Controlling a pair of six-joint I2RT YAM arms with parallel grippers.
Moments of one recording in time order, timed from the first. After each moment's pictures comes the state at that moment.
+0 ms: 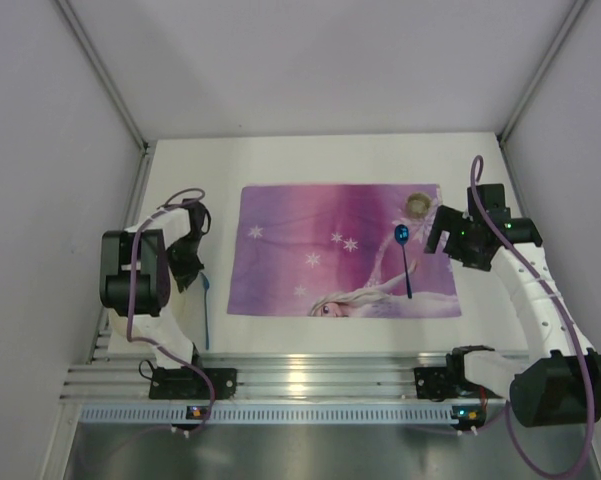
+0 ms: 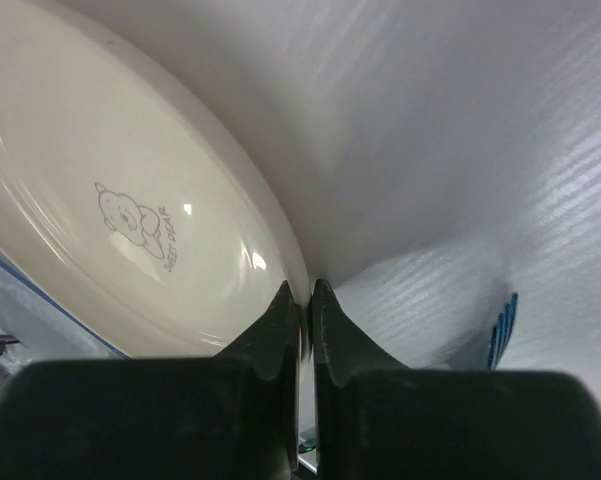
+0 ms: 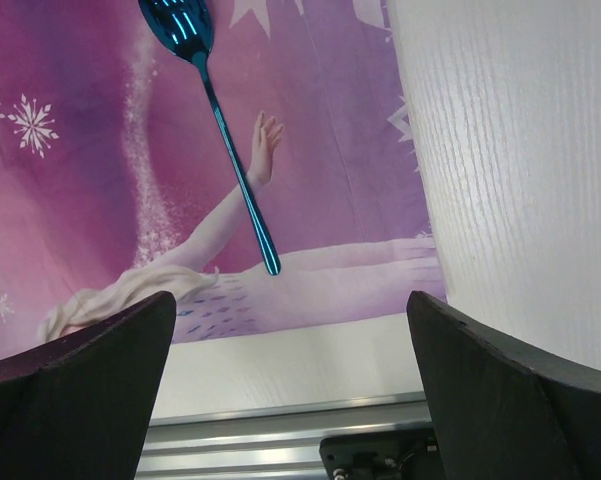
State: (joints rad) left arm 0.02 1.79 1.07 -0.93 -0.43 -0.55; right arm 0.07 1.12 1.04 -0.95 0.02 0.39
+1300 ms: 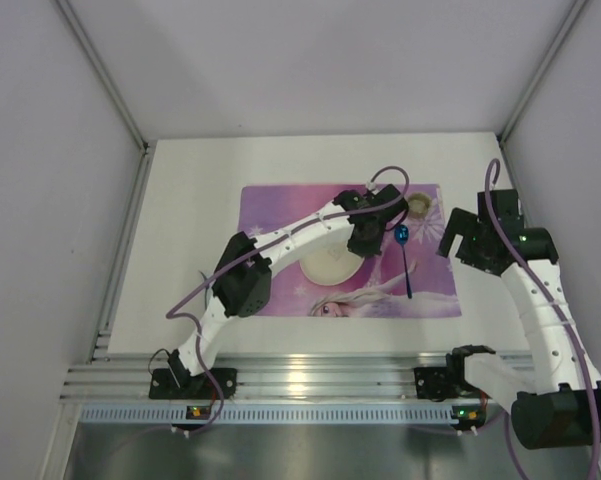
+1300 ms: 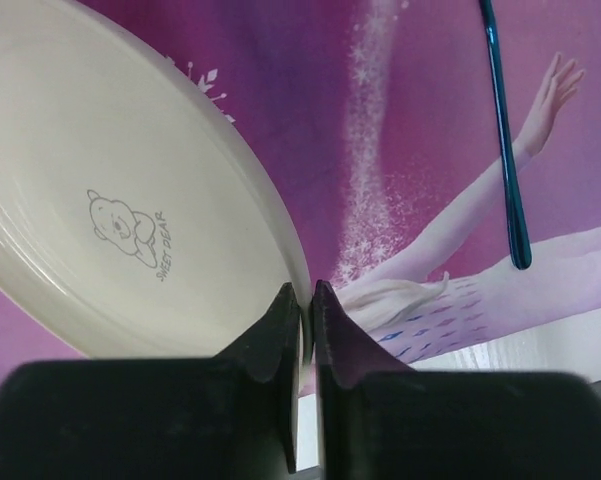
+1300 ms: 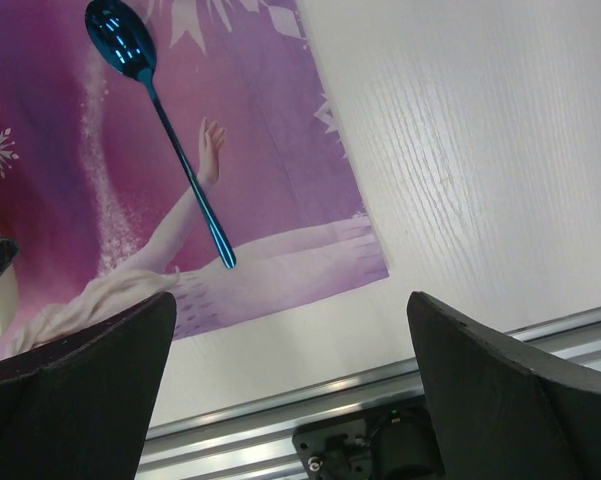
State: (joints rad) left arm -0.98 2.26 2.12 -1.02 -0.18 -0.62; right arm 0.07 1.01 1.08 -1.06 0.16 0.40
